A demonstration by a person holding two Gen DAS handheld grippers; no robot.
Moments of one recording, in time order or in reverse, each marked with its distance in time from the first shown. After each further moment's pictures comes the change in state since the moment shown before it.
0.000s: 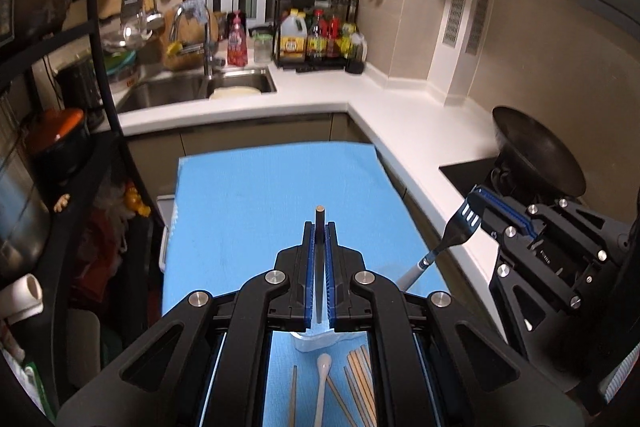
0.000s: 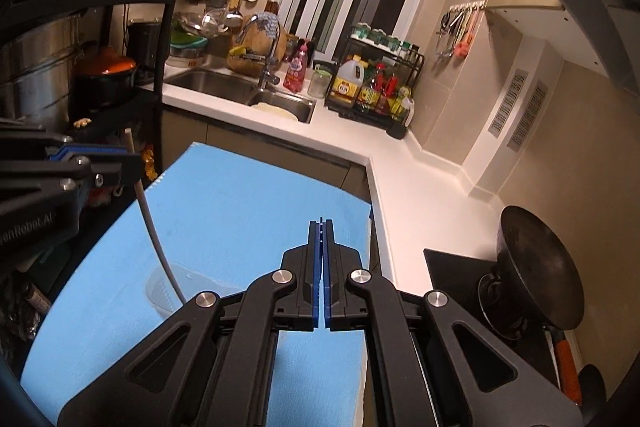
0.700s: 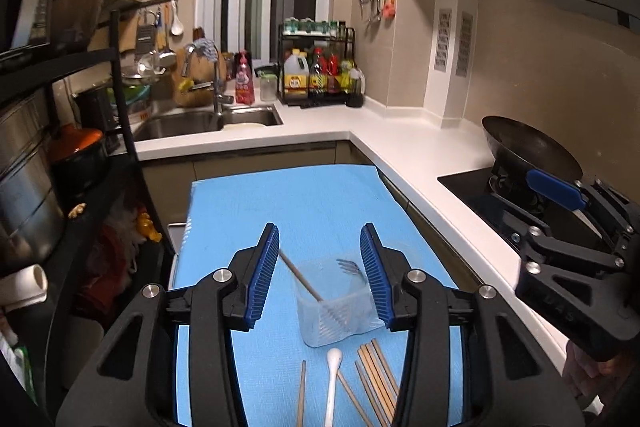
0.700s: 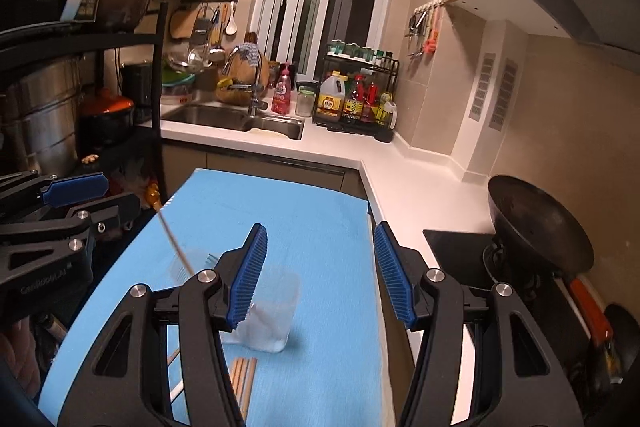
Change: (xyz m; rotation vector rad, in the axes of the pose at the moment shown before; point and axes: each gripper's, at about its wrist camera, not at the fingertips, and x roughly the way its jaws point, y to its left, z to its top) left arm -0.053 -0.007 -0.073 0.041 -0.215 0.035; right arm -0.079 -0.006 -0.065 0.160 -0.129 -0.002
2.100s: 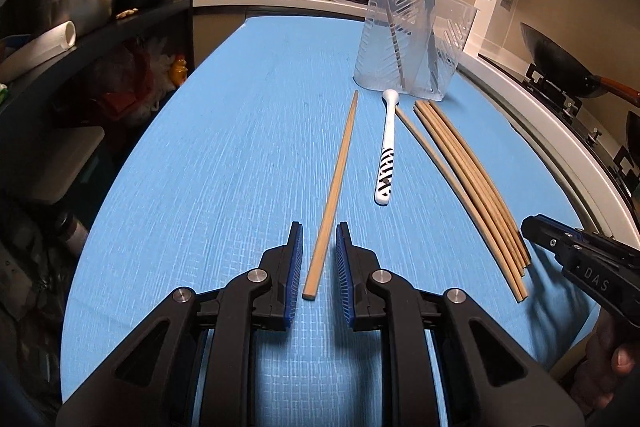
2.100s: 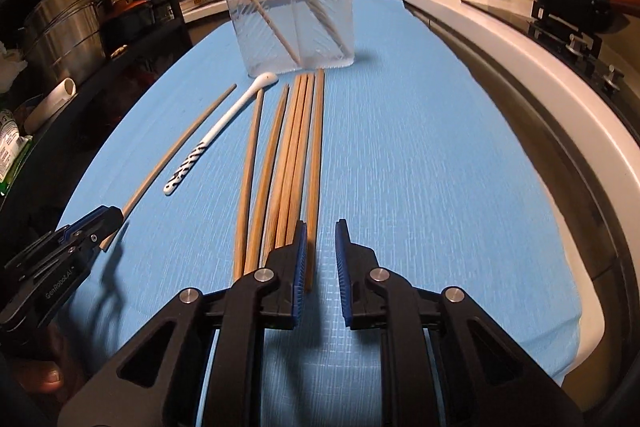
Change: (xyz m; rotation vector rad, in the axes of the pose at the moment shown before) left arm -0.019 0.039 -0.286 -0.191 0.241 0.077; right arm -0.004 0.053 -0.270 0.203 0.430 0.160
